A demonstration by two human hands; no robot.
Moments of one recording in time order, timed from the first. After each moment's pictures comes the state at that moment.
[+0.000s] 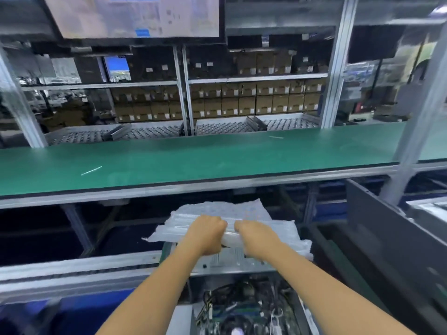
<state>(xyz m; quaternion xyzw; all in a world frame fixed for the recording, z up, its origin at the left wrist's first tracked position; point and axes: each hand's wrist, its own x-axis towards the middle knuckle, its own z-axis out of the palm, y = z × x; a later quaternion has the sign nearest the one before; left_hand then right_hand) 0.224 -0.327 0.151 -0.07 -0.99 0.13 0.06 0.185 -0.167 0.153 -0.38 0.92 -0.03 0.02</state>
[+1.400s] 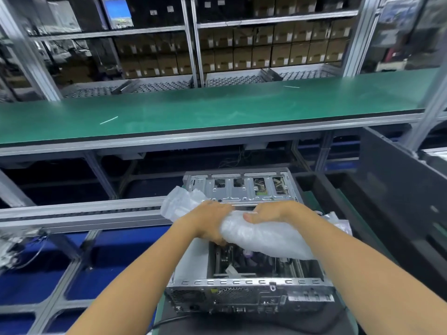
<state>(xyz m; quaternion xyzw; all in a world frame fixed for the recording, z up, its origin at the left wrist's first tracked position) 0.331 -0.324 0.101 -0.12 -0.99 -0.03 -0.10 0.228 -0.143 0.111 -0.30 0.86 -0.10 0.40</state>
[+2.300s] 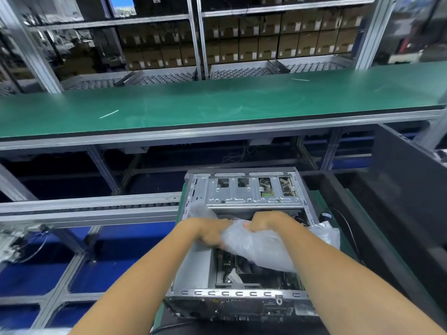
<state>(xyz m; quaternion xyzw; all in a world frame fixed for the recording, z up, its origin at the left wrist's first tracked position) 0.318 -0.331 0.080 -0.06 -0.92 -0.20 -0.34 0.224 -0.177 0.070 -0.18 0.90 -0.10 0.39</state>
